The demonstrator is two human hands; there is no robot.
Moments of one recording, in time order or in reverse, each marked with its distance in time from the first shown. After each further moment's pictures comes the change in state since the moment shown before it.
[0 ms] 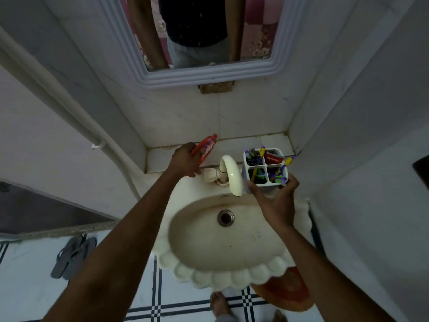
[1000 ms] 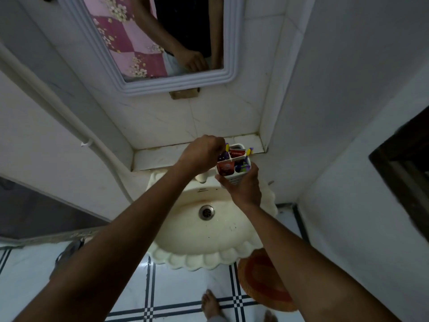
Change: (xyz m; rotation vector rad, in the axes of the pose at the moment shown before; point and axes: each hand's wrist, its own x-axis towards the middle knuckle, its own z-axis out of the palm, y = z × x) left_hand -0.101 0.150 0.064 0.666 0.057 0.593; right_hand 0.008 -0.003 -0.030 -0.092 -0.106 -0.061
